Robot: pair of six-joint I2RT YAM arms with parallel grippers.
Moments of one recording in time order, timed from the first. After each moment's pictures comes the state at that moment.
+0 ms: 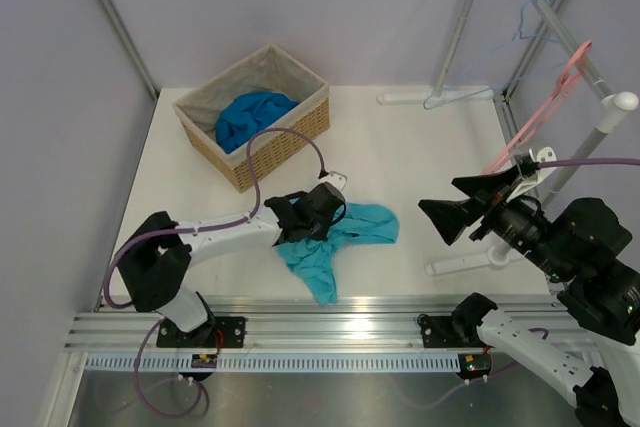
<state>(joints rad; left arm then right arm) -0.97 1.58 0.97 -0.41 -0.30 -0.43 0.66 0.63 1.33 -0.77 -0.04 0.28</state>
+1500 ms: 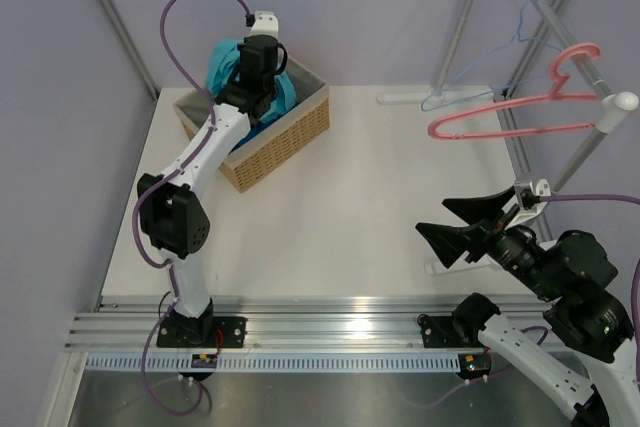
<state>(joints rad) -0.41 1.88 1.89 -0.26 -0.64 0.05 0.66 0.37 1.01 -0.58 -0.12 0.37</state>
